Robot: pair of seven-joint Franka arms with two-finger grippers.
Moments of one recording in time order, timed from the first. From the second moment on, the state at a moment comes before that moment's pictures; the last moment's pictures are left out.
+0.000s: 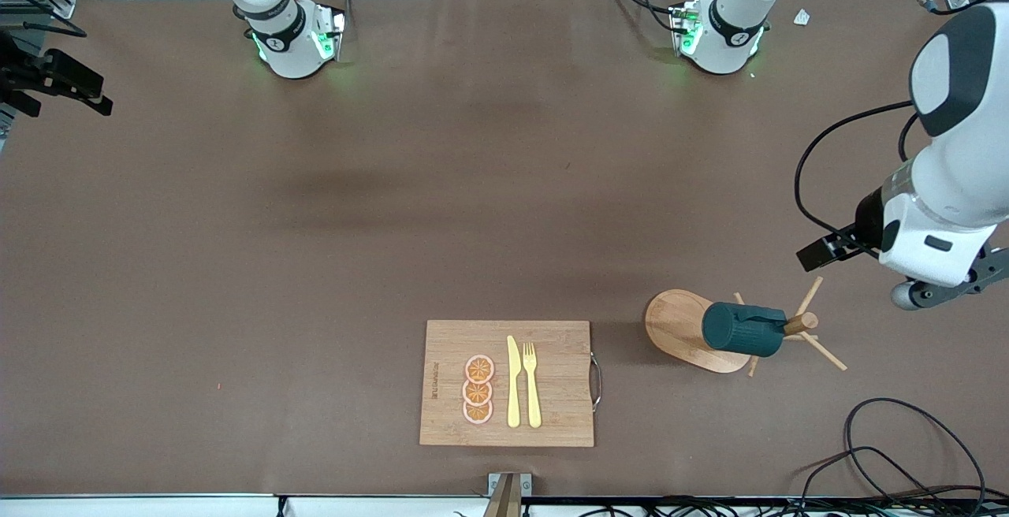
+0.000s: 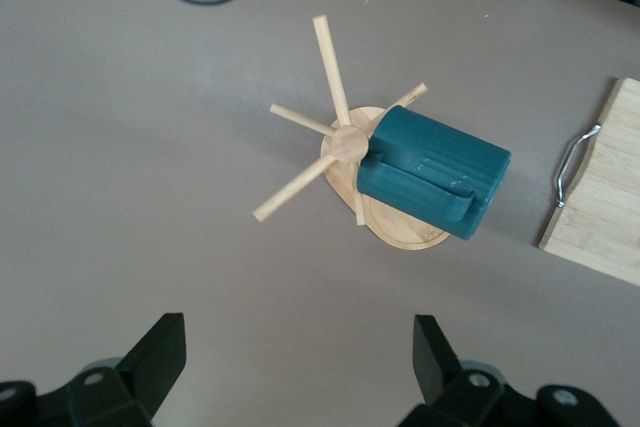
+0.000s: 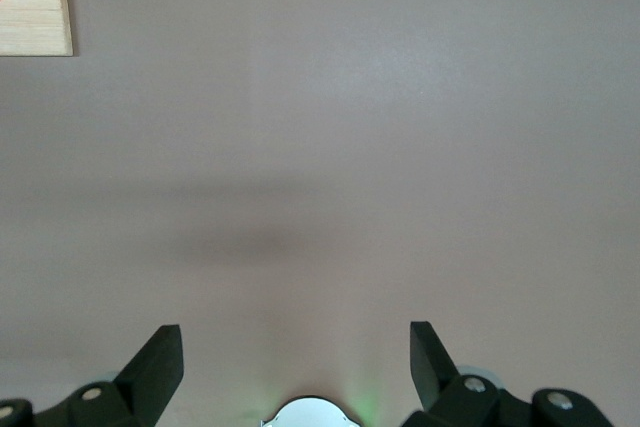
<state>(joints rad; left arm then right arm) -0.21 0.34 0.07 -1.23 0.04 1.58 -0.44 0.01 -0.13 -0.06 -1.61 0.00 1.42 -0.05</state>
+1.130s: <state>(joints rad) 0.02 0.03 -0.02 -1.48 0.04 1.50 -0.06 0.01 -0.13 -0.05 -1.61 0.00 1.42 -0.05</state>
